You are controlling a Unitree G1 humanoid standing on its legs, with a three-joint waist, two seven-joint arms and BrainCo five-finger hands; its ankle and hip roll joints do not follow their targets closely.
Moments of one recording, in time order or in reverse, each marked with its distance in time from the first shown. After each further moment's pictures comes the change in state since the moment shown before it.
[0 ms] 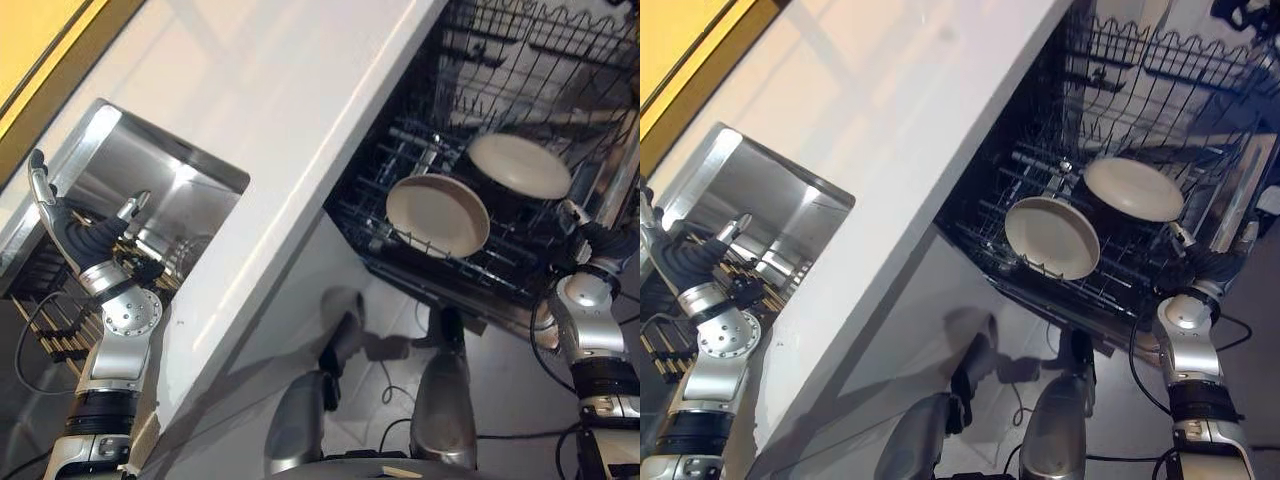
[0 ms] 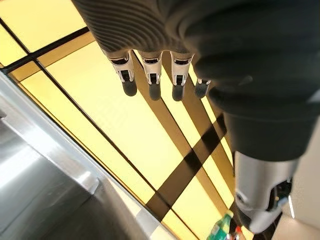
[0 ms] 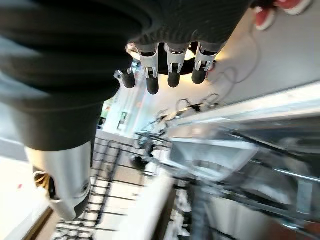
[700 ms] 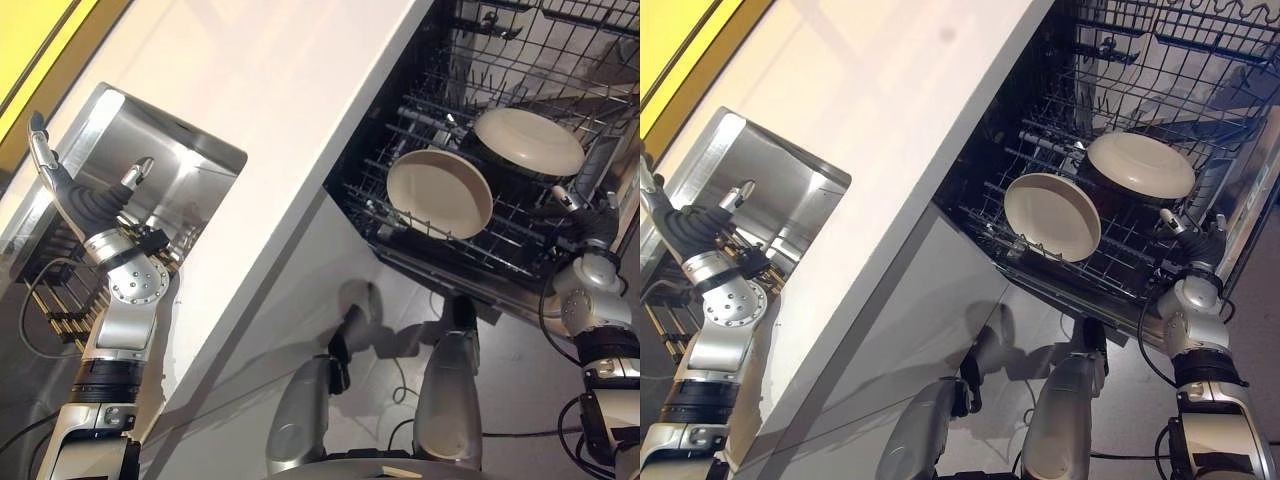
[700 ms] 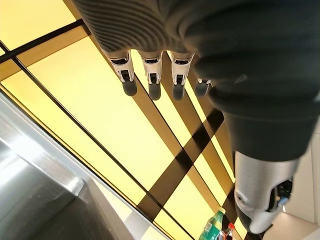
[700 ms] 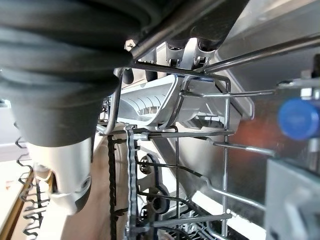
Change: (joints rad) left arm -0.134 0.031 -0.036 0.000 -0.010 0.104 0.020; right arm -0.188 -0.057 0.079 0.280 0.374 -0.028 0.347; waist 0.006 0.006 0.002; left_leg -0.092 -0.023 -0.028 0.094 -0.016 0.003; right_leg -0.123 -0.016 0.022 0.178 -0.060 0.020
